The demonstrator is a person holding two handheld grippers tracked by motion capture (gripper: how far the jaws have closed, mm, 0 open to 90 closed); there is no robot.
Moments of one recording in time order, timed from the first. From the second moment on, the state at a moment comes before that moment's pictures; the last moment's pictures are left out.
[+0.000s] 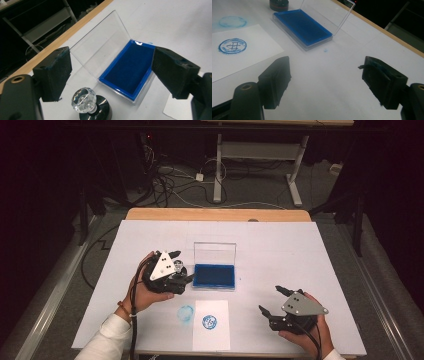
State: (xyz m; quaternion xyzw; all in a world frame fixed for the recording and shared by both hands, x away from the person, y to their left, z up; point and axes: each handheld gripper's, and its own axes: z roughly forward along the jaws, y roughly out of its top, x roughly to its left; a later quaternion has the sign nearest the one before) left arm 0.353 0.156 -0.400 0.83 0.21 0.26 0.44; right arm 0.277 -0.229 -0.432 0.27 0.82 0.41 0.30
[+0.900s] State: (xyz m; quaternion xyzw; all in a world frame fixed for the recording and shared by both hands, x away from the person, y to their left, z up) left arm 0.320 0.155 -0.391 0.83 0.17 0.28 0.45; right arm 0.272 -0.227 -0.427 0.26 0.81 0.42 0.31
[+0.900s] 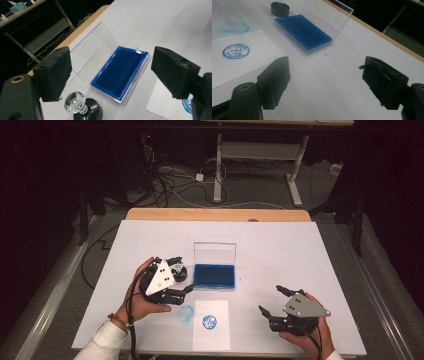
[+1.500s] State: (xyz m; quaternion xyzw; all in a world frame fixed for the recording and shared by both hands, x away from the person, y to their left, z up) left arm 0.297 0.164 -0.395 0.83 0.16 0.30 0.44; right arm 0.268 -0.224 -0.424 0.26 0.81 0.42 0.31
